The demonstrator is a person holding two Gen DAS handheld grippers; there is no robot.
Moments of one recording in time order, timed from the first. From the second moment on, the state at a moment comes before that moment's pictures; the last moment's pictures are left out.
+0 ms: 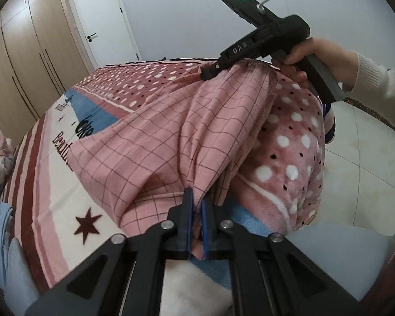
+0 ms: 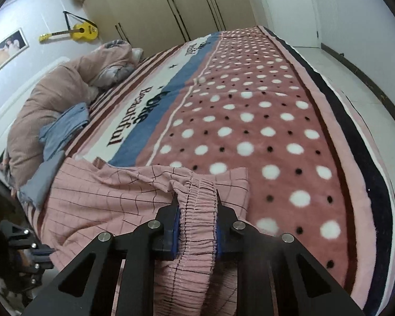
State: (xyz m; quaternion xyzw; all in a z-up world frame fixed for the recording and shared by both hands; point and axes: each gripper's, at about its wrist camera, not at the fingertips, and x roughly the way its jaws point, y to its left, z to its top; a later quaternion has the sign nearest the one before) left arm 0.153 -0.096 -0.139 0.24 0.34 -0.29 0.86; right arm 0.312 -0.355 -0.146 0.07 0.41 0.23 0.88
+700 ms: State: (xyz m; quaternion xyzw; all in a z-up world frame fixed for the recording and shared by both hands) left arm 0.213 0.006 -0.123 -0.10 0.41 -0.19 0.89; right arm 0.263 -0.380 -0.164 0.08 0.44 0.23 0.87
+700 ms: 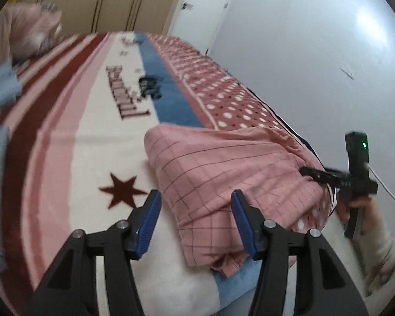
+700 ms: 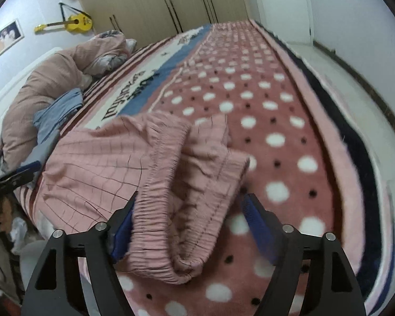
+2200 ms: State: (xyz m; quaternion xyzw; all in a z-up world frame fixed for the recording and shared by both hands) left arm 0.177 0.125 -0.034 -0.06 0.30 -0.16 0.94; right arm 0.238 -0.212 -0.052 0.05 0.35 0.32 0.88
